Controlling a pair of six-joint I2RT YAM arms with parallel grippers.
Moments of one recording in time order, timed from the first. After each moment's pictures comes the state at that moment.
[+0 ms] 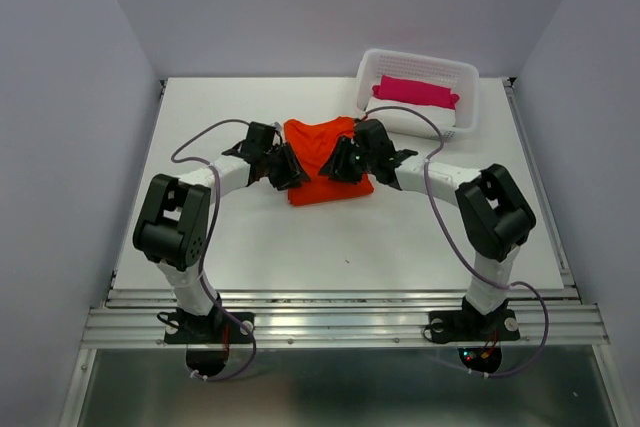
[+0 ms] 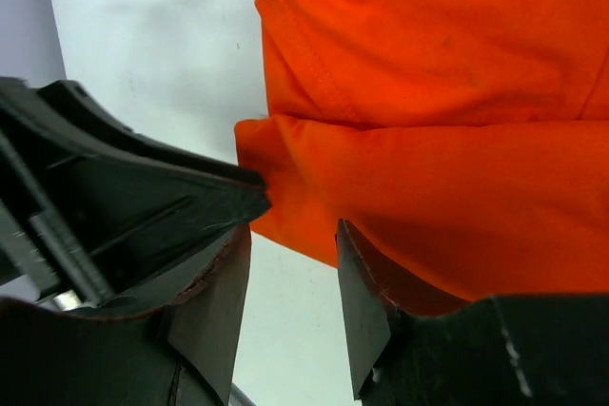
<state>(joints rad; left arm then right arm) -0.35 1.72 1.05 -0.19 0.35 -0.74 0.60 1.86 1.21 -0.01 -0.24 0.86</state>
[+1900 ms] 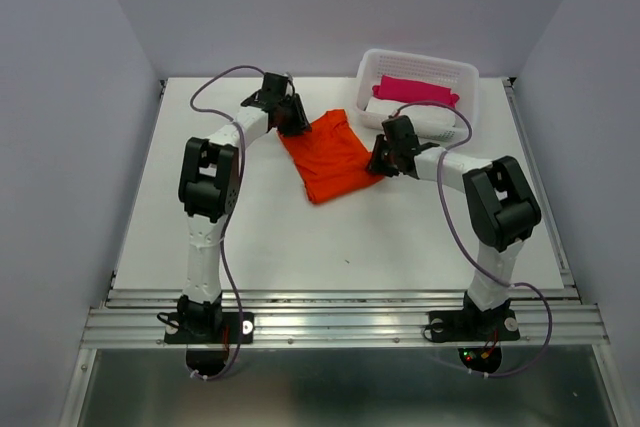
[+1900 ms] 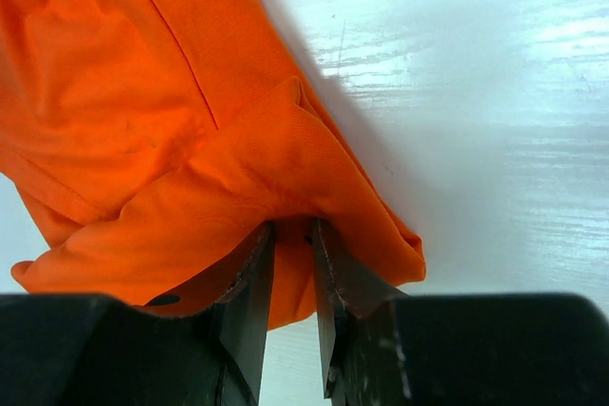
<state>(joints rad) -0.31 2.22 1.80 -0.37 0.23 -0.57 0.40 1.90 1.19 -0.13 0.02 0.61</state>
